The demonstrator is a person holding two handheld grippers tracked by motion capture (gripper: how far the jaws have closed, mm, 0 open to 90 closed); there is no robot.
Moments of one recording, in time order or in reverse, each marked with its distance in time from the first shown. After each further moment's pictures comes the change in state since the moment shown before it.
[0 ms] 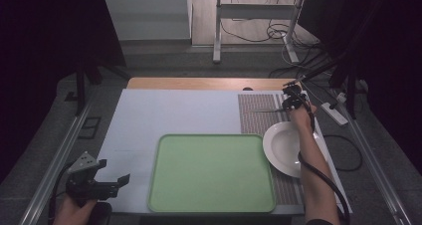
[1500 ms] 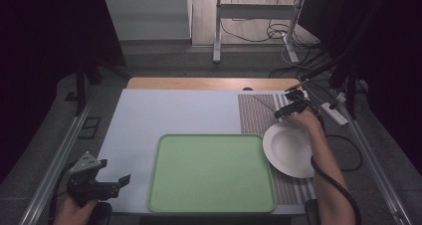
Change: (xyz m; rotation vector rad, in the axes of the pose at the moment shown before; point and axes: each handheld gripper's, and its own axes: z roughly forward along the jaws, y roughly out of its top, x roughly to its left) left arm -0.002 0.001 0.001 0.011 0.014 0.014; right arm 0.002 -0.018 -0.018 0.113 0.143 -0.045
